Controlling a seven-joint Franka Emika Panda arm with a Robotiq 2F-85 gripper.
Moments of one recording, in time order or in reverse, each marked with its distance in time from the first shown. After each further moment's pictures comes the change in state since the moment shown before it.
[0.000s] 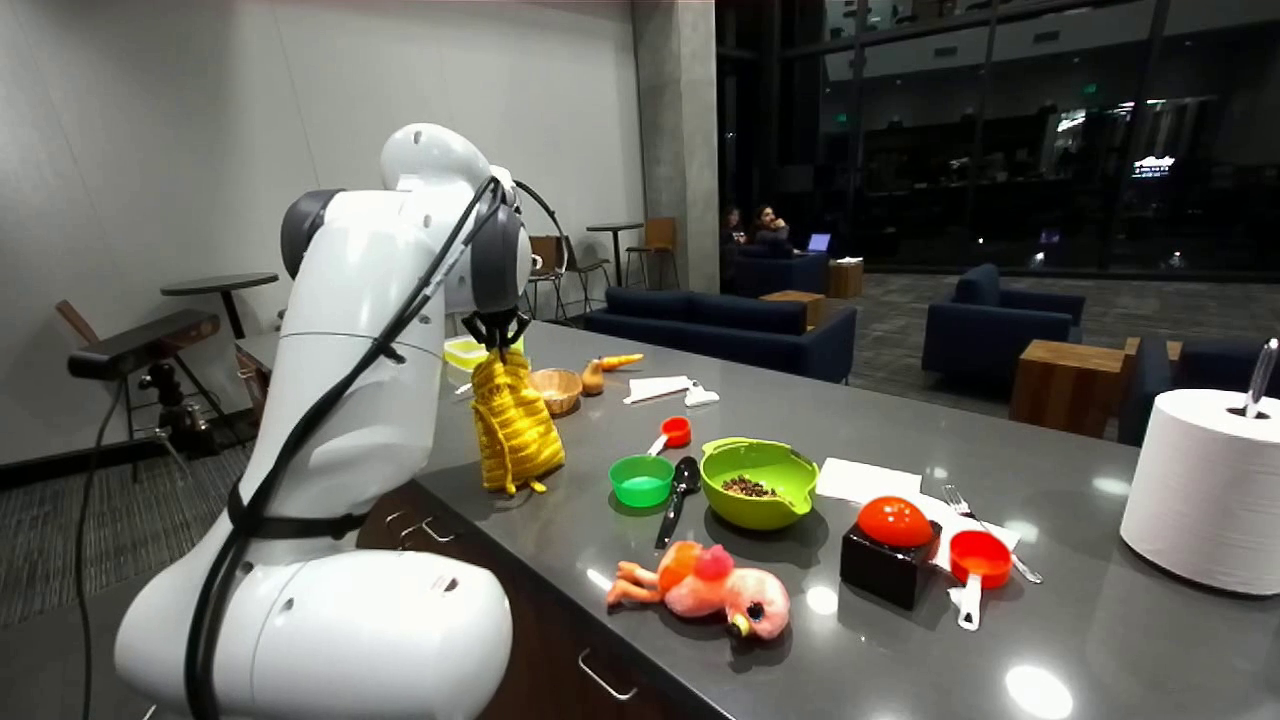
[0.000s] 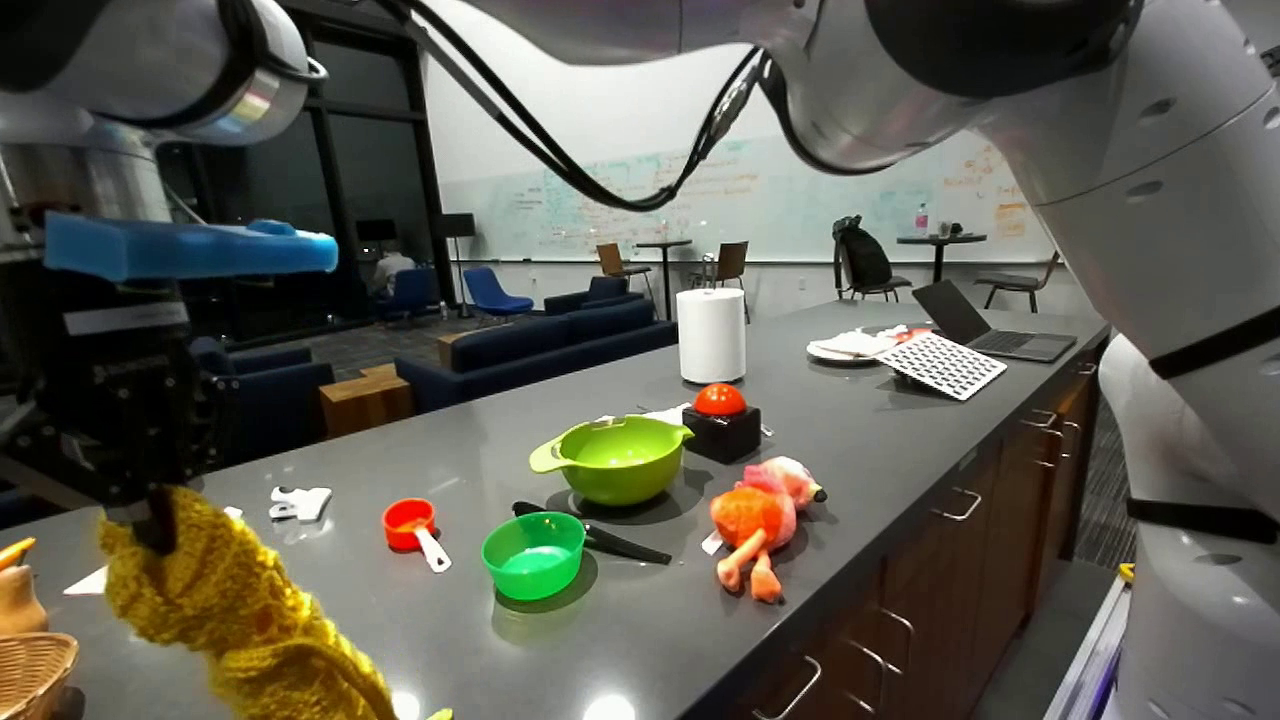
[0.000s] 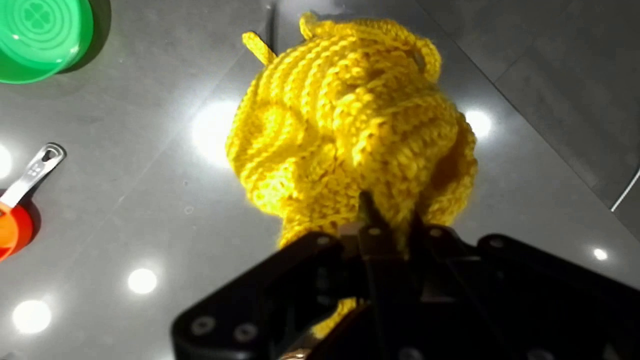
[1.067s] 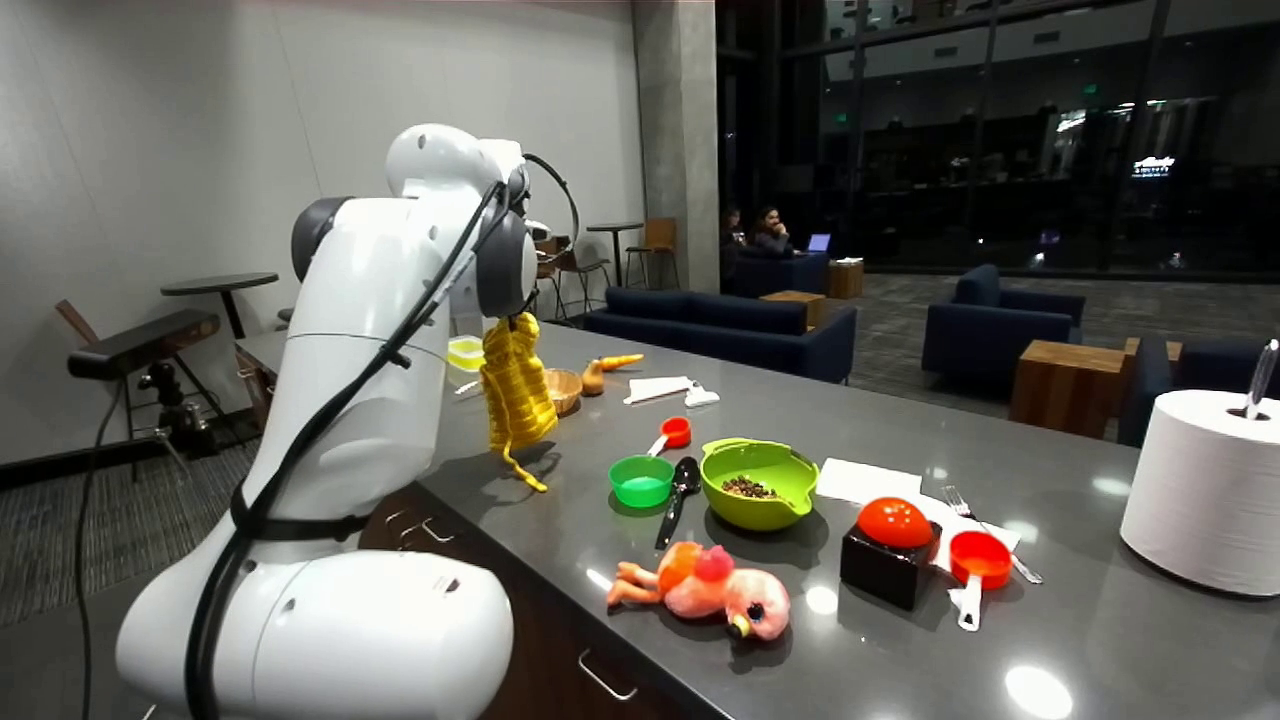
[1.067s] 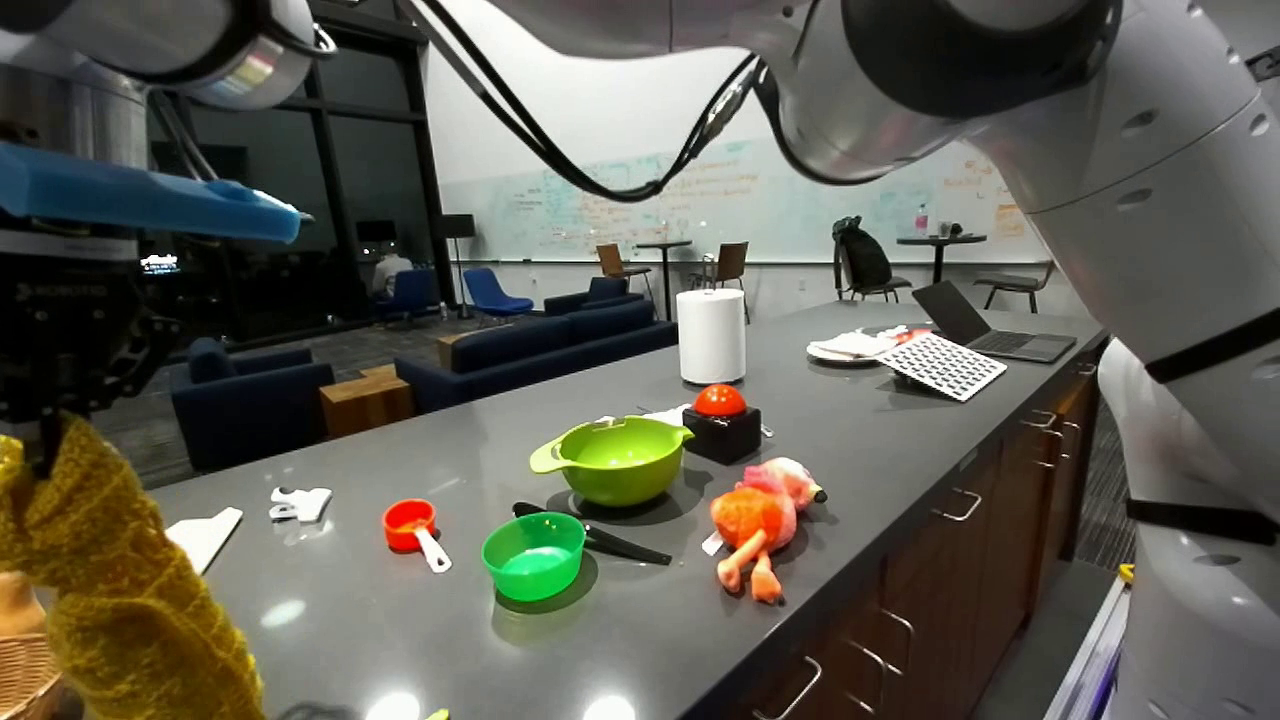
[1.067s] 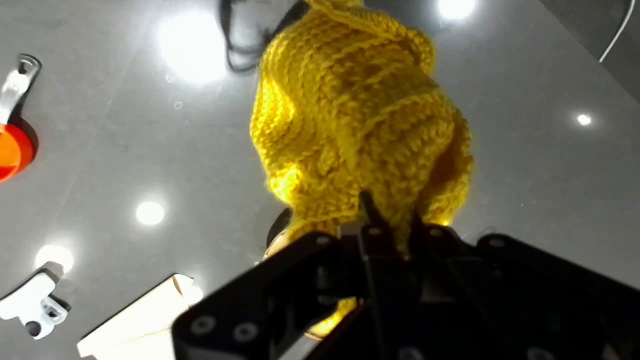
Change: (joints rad) arm -0.003 0.021 -0.022 0.098 0.032 0.177 0.099
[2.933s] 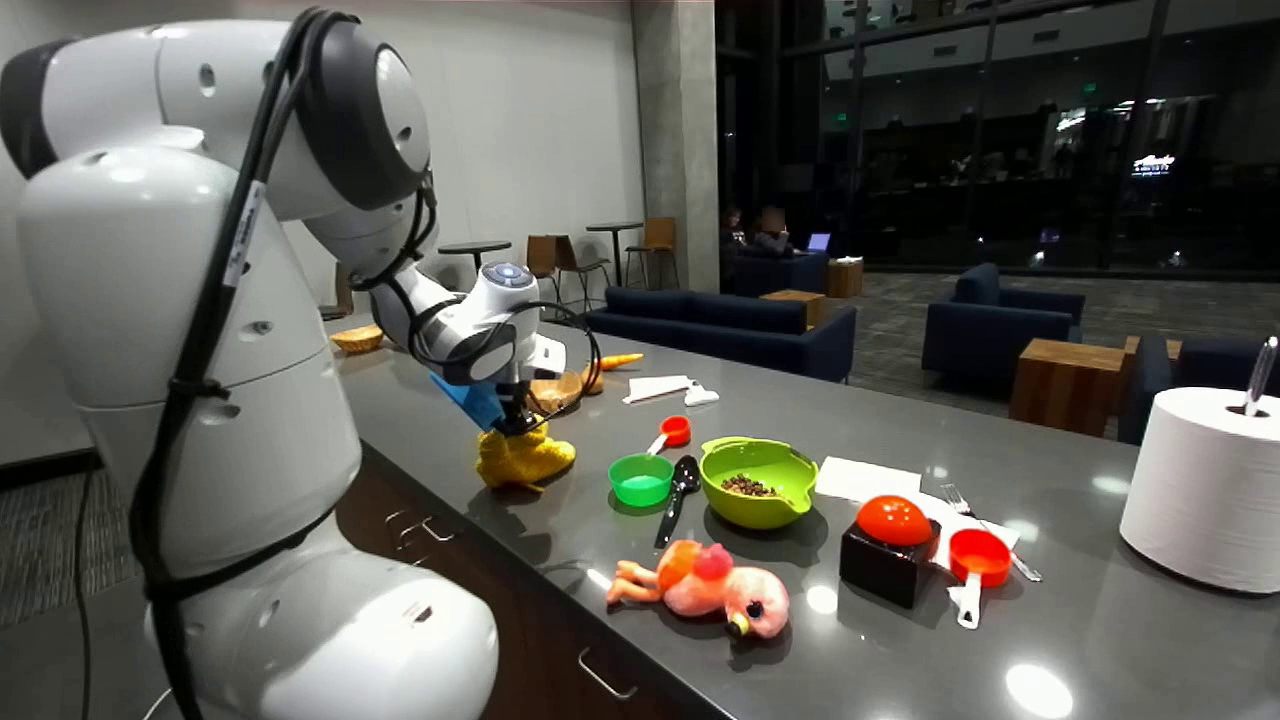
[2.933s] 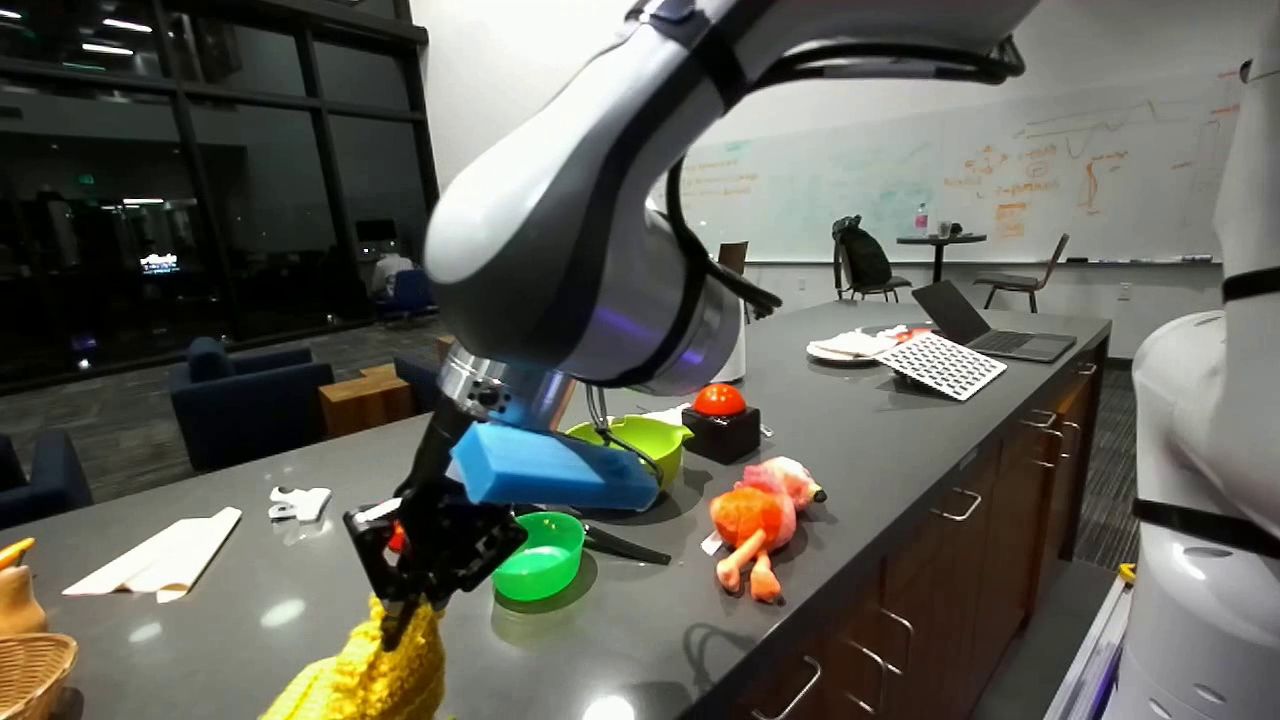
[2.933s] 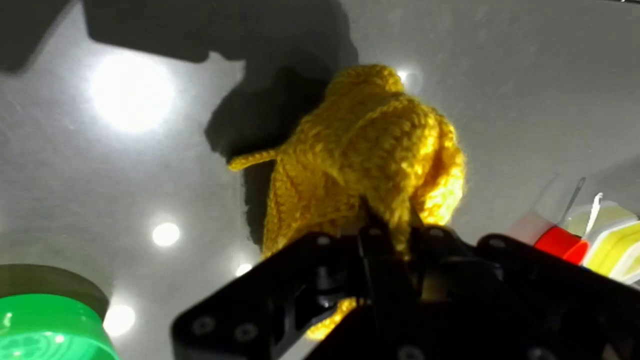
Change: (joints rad) arm -0.231 -0.626 0.149 -1.369 0.817 0.985 -0.181
